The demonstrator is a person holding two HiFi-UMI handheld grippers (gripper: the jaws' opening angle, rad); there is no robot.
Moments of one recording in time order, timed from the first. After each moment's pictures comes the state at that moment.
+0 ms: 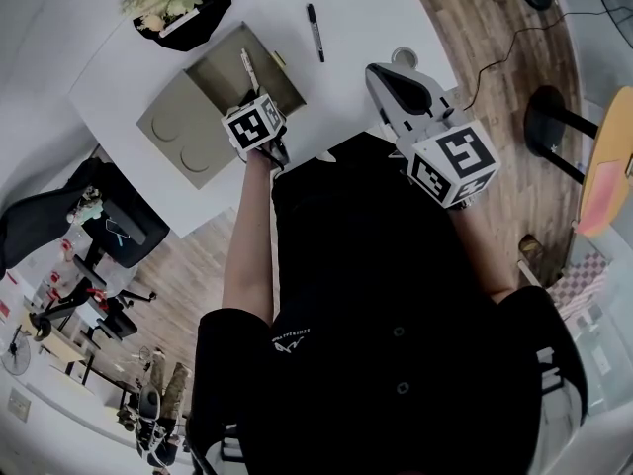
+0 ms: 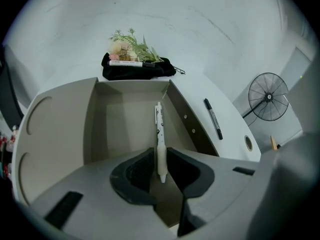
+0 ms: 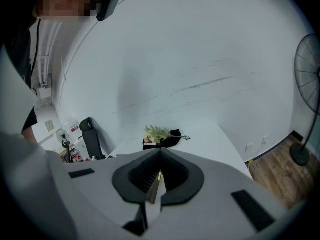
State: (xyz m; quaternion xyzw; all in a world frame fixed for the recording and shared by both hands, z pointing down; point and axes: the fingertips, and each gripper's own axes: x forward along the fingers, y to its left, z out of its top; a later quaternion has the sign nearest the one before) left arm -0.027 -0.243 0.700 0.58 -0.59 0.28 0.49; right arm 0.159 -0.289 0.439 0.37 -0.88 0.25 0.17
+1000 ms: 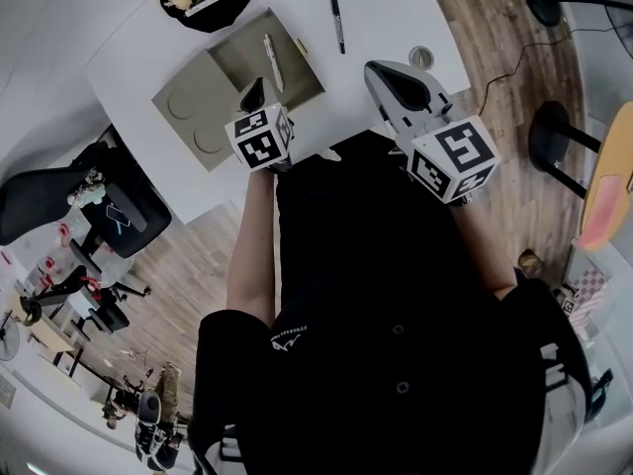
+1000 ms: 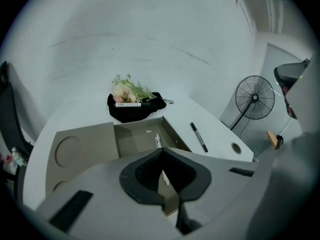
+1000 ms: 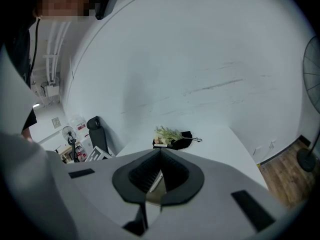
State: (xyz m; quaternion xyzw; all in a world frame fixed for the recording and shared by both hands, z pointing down) left arm -0.049 -0.237 0.611 0.65 -0.62 0.23 0.36; right arm 0.115 -0.261 0.426 0.34 -0.89 0.23 0.17
